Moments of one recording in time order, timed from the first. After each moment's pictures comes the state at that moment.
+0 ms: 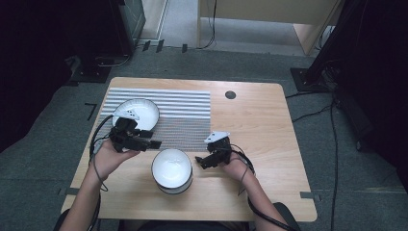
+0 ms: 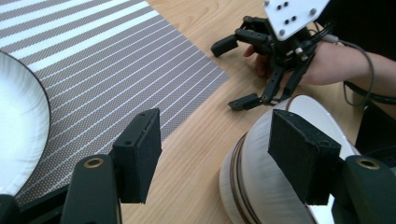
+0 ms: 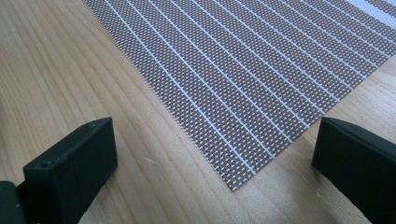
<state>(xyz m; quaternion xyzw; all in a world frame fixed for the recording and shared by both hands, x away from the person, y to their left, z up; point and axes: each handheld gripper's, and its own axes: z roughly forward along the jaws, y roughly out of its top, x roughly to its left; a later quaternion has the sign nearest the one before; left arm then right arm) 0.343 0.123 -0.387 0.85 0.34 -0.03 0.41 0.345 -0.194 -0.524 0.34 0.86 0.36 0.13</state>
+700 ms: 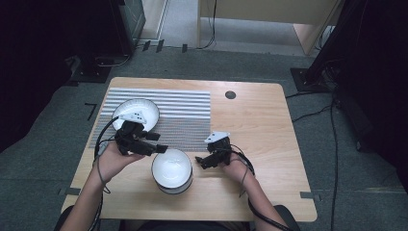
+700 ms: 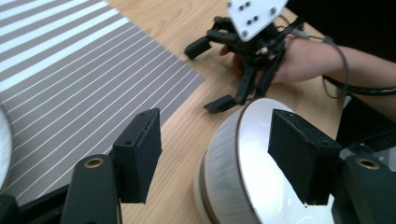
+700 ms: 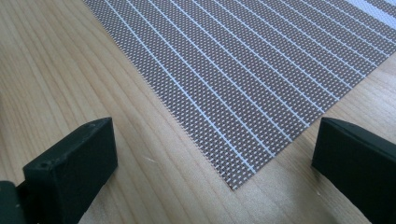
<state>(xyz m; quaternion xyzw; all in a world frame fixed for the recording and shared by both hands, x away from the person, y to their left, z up) 0.331 0.102 -0.380 0.86 0.29 -0.04 0.42 0.345 -0.195 -0.524 0.34 0.86 0.36 0.13</state>
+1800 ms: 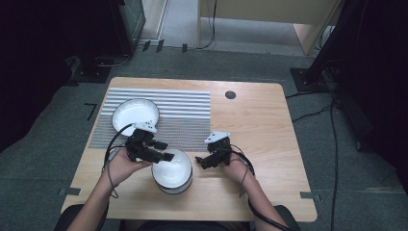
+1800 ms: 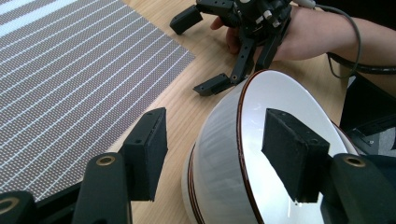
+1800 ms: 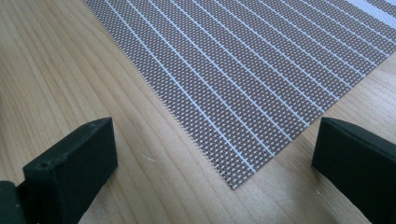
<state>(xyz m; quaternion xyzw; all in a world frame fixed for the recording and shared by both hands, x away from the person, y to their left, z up) 0.329 0.085 -0.413 0.87 0.29 -0.06 0.39 0.345 -0.195 -0.524 0.34 0.86 0.36 0.13</state>
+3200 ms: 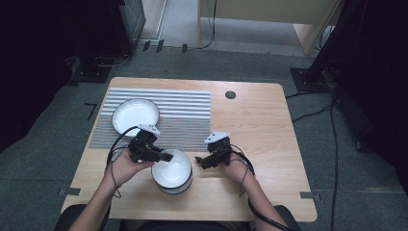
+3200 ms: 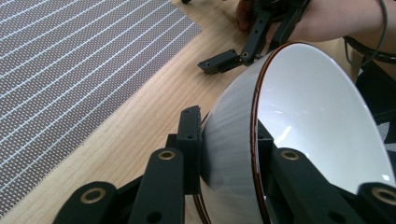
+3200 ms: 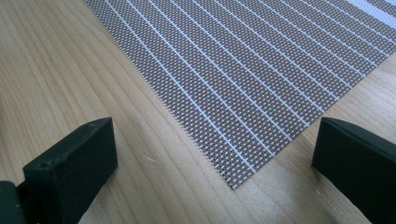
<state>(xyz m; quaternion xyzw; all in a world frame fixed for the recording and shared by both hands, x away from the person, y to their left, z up) 0.332 0.081 -0.428 0.88 0.31 -0.08 0.35 0.345 -0.195 -0.524 0.34 0.86 0.36 0.13</state>
